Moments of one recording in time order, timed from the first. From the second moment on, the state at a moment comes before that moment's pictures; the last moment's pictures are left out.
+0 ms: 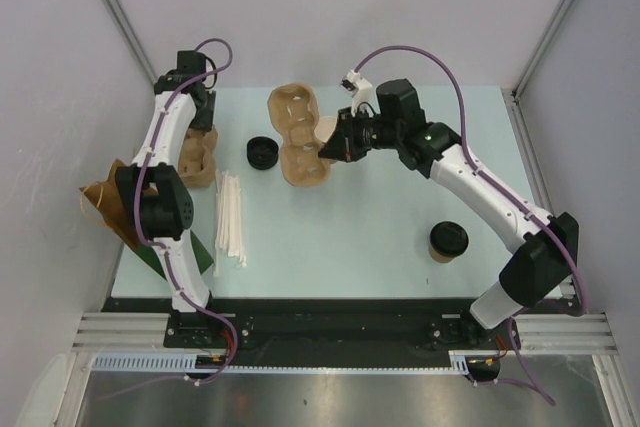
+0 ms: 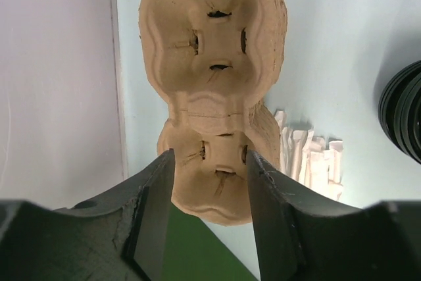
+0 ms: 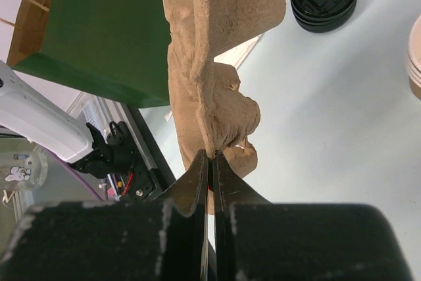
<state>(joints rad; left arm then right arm) 0.01 2.01 1.96 -0.95 -0.33 0.12 0.62 1.57 1.53 -0.39 -0.54 0.35</state>
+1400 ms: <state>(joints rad) 0.18 1.18 1.84 -0.98 0.43 0.19 -0.28 1.79 1.48 -0.91 -0.61 -0.11</state>
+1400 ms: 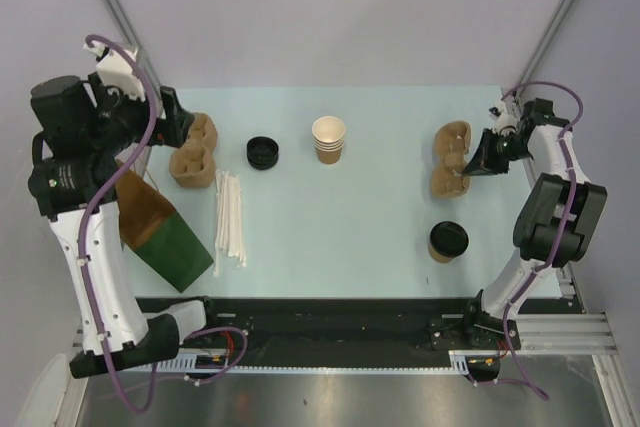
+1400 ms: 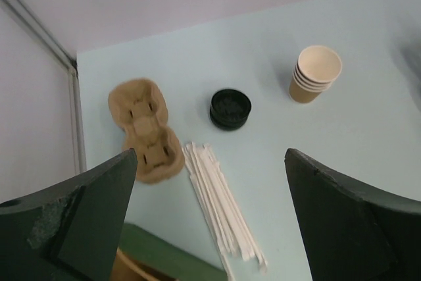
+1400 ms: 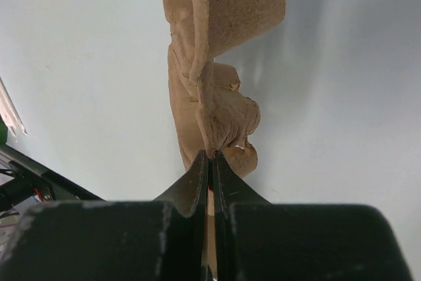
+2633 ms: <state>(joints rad) 0.89 1.09 1.50 -1.14 0.45 -0.03 -0.33 1.79 1.68 -1.02 -0.57 -0.18</state>
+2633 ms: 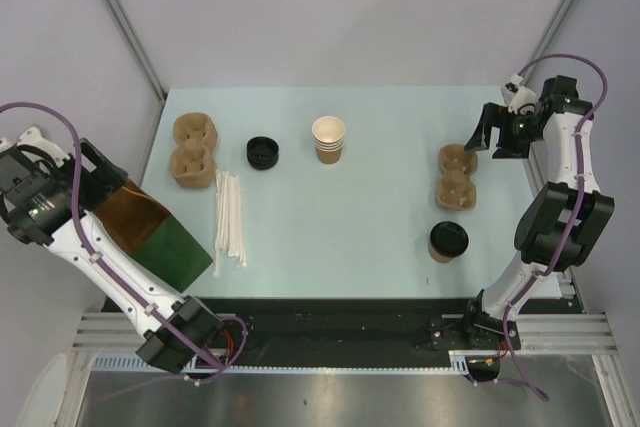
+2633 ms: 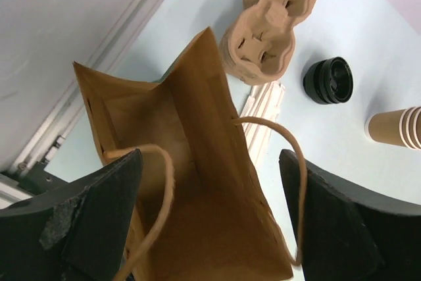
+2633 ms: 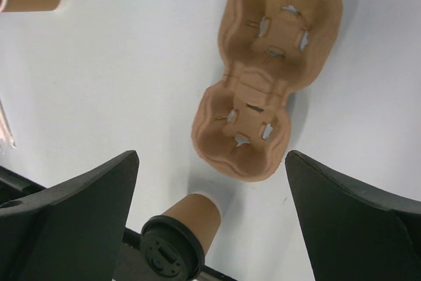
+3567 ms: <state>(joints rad) 0.97 1.09 1.46 -1.20 0.32 0.06 -0.26 1.72 1.72 -1.09 -0.65 -0.17</state>
